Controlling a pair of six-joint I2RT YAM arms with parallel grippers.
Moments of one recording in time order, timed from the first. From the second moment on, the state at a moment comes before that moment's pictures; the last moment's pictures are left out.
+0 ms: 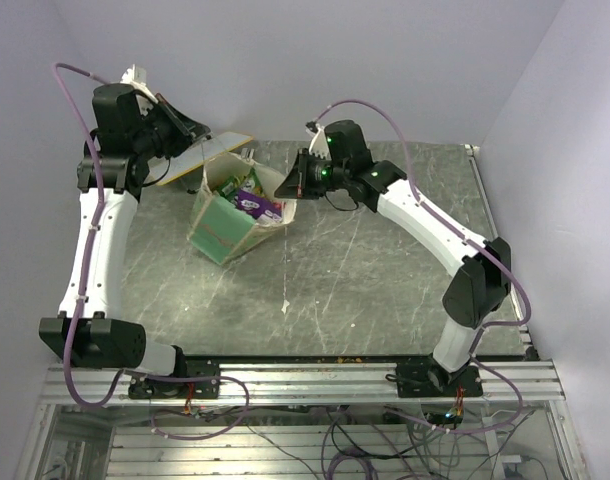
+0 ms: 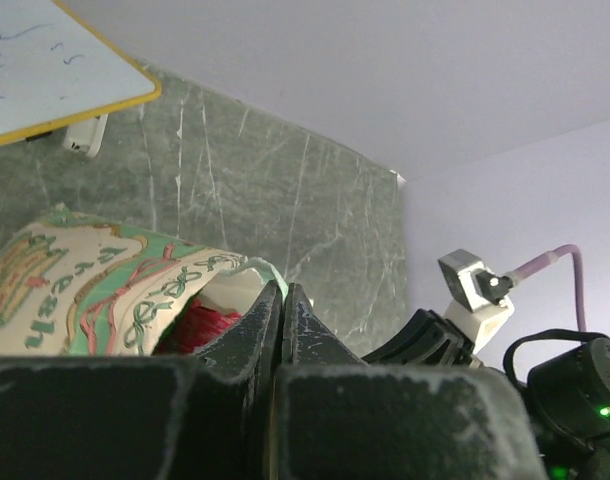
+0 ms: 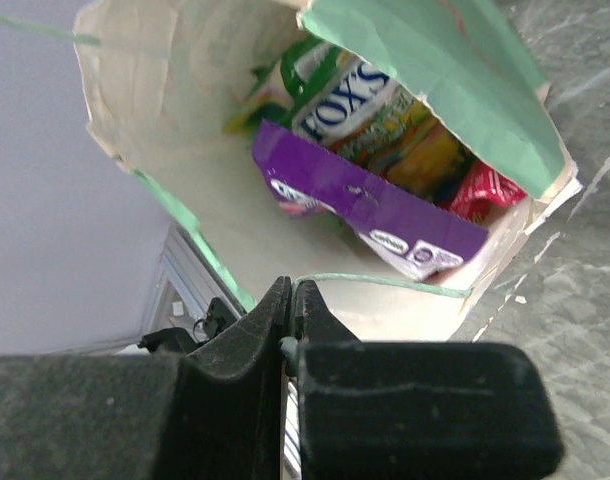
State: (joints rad) left arm -0.02 1.41 1.68 -0.56 0.35 -0.73; right arm 0.64 1.78 1.70 -0.44 -0.42 0.64
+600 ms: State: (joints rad) left arm -0.19 1.31 1.36 -0.18 0.51 -0.89; right arm 0.60 1.65 1.34 -0.49 -0.49 0.54
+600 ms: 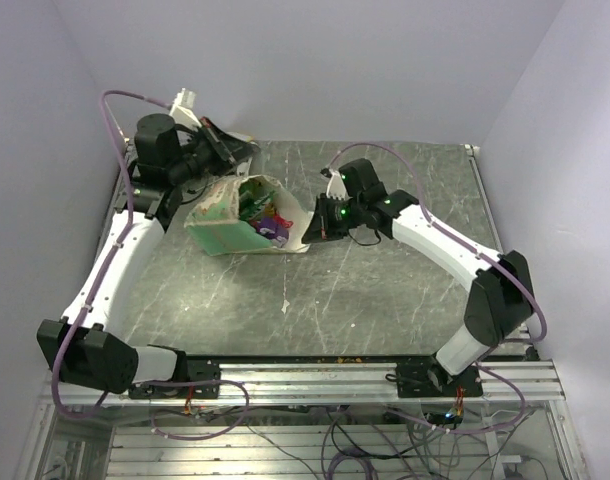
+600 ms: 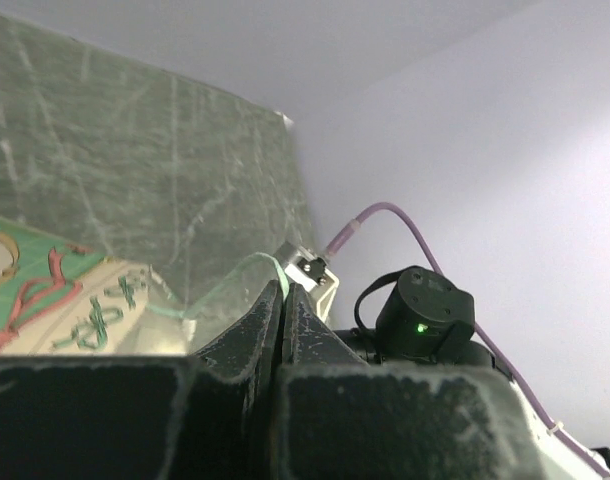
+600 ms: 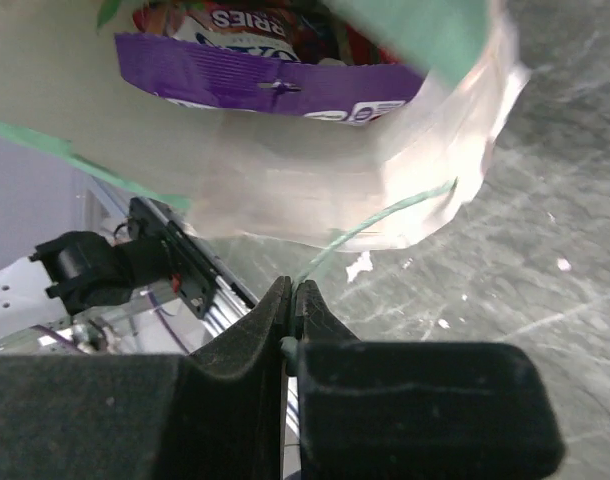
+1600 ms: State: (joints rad) left arm -0.39 1.17 1.20 -0.22 0.37 -0.98; right arm 0.60 1.41 1.23 -0.71 -0.18 0.30
